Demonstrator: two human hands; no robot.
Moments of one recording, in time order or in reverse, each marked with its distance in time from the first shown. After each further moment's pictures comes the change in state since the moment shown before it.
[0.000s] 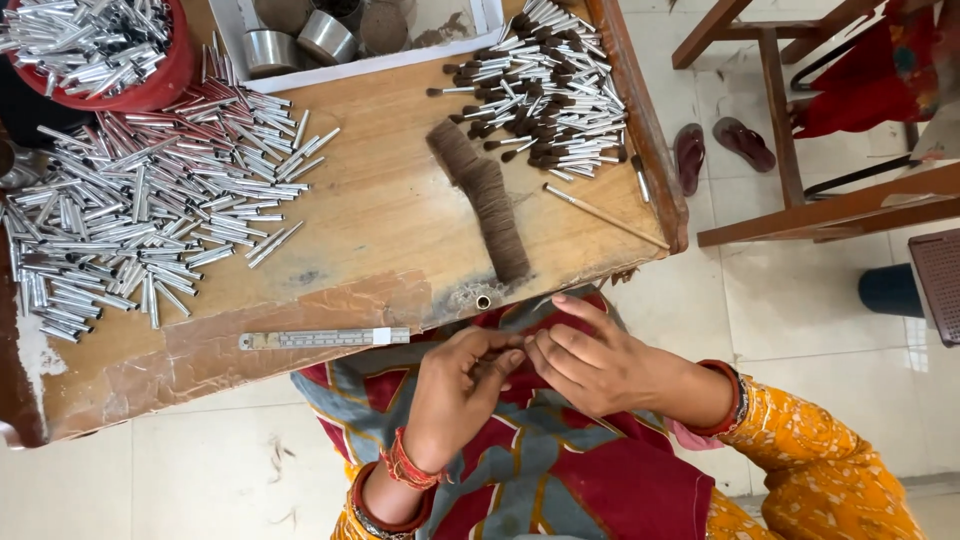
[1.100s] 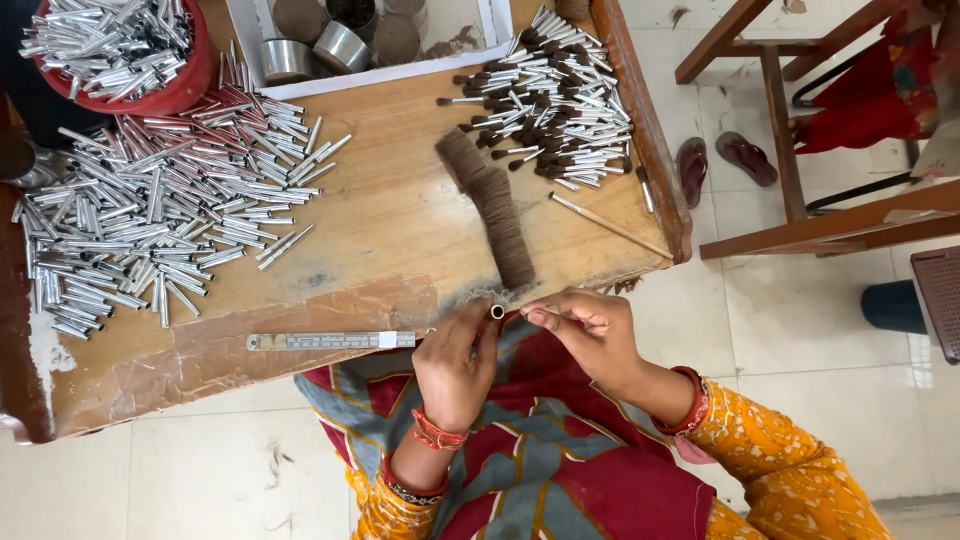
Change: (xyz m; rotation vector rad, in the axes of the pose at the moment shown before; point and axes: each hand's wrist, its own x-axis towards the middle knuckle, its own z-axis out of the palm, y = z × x) left_hand 0.020 -0.036 0.014 0.465 0.447 0.368; right_hand -0.019 -0.019 0.070 1.178 0.357 1.081
